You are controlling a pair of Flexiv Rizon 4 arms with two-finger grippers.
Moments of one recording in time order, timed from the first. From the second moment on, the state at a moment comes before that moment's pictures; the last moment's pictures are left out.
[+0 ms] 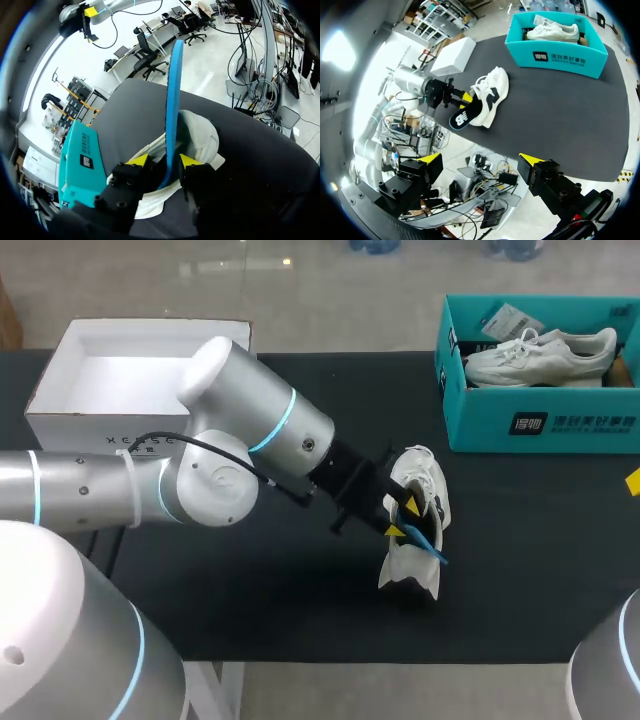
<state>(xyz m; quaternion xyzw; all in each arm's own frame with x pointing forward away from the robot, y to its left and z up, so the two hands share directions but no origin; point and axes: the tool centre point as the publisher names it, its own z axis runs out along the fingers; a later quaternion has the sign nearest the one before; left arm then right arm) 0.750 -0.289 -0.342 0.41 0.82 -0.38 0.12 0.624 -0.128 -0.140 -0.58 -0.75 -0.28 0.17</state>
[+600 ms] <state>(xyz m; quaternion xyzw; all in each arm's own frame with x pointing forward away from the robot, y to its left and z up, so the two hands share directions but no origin) 0.744 -0.294 -0.346 0.43 0.82 -0.38 0.09 0.624 -0.128 -0.140 -0.58 -0.75 -0.28 0.17</state>
